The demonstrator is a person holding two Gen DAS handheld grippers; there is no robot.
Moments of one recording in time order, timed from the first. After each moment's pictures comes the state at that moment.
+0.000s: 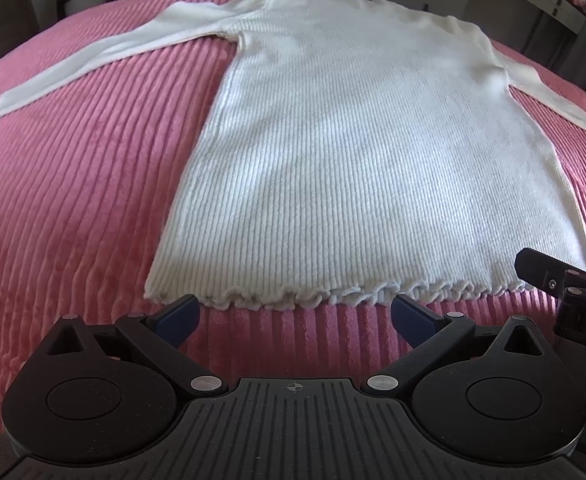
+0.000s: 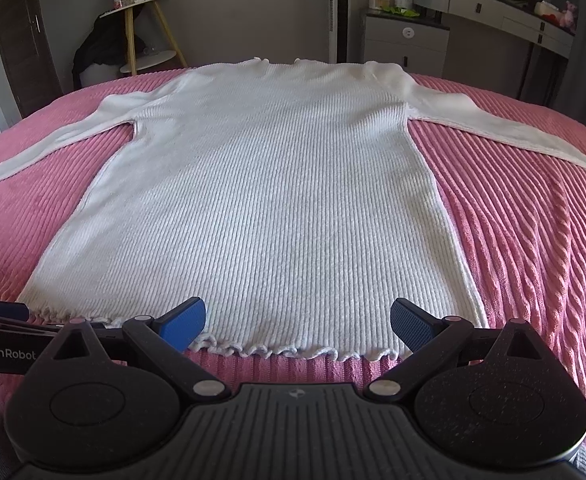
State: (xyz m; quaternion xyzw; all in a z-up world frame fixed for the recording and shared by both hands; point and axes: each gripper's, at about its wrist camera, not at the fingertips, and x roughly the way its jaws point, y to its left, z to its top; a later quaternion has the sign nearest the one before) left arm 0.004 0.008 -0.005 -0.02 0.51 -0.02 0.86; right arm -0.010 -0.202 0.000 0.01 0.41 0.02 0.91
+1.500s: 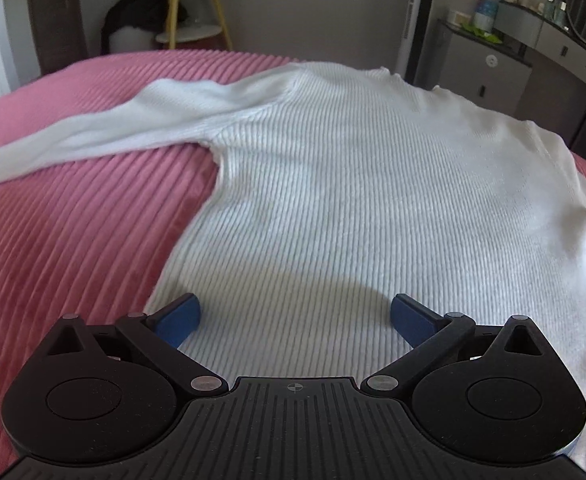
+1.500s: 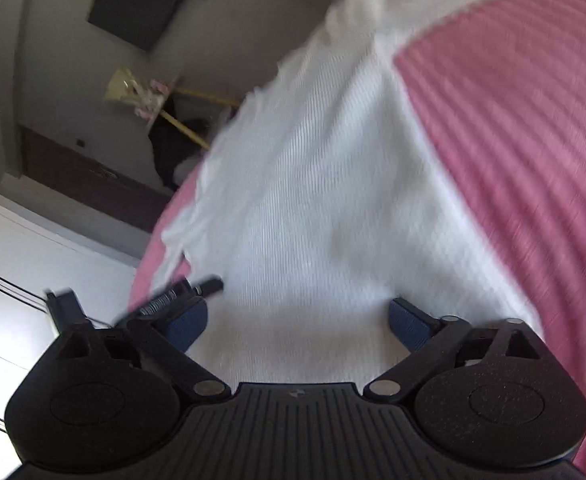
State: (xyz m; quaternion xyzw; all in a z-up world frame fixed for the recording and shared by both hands) left arm 0.175 -0.017 -0.028 -0.05 0.41 0.06 0.91; right arm 0.109 -0.356 -0.047 0.38 0.39 0.17 0.82
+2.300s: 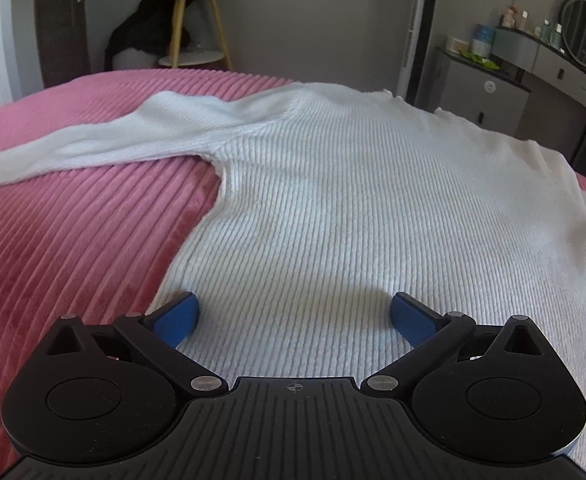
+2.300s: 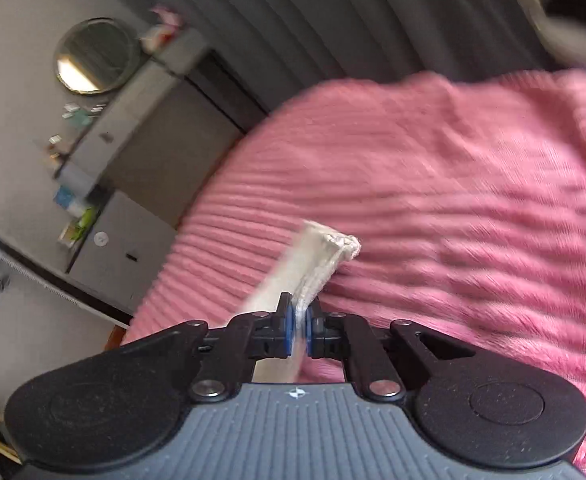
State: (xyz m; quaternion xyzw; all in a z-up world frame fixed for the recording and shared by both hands) left arm 0.173 -0.012 -0.040 -0.06 0.37 0.06 0.93; right arm 0.169 -0.646 -0.030 0.43 0.19 -0.31 0.83
